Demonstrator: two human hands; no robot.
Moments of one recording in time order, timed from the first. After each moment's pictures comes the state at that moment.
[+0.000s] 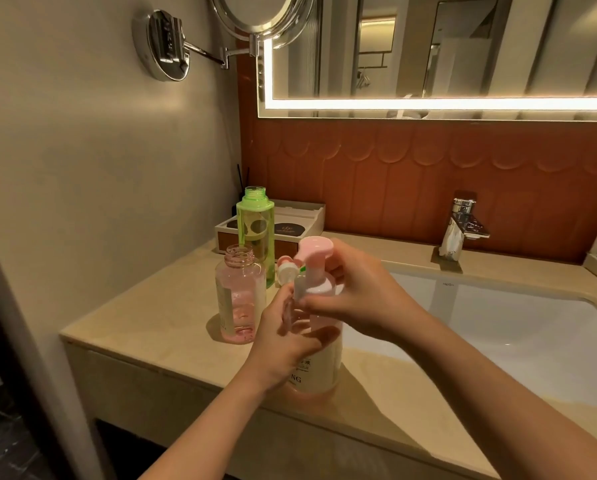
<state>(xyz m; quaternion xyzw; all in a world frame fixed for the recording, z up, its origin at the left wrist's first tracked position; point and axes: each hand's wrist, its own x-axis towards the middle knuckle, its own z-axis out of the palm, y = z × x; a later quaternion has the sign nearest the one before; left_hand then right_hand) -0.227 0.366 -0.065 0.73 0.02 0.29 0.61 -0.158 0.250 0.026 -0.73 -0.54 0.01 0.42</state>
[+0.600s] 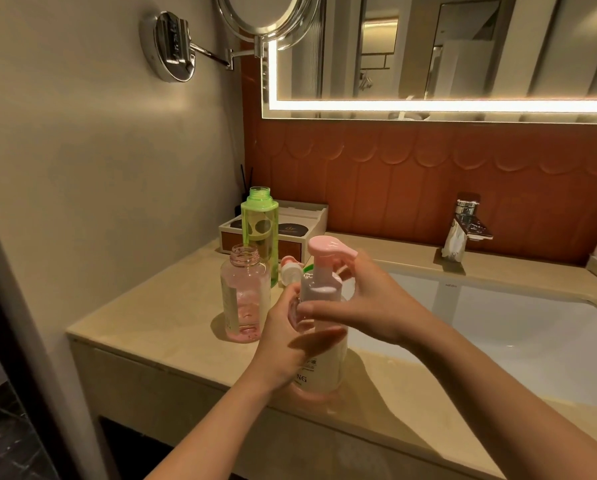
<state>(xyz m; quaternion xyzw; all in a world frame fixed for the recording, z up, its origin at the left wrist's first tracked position) -0.229 0.363 -0.064 0.73 0.03 0.29 0.61 -0.165 0.240 0.027 -0.73 -0.54 0.07 0.43</state>
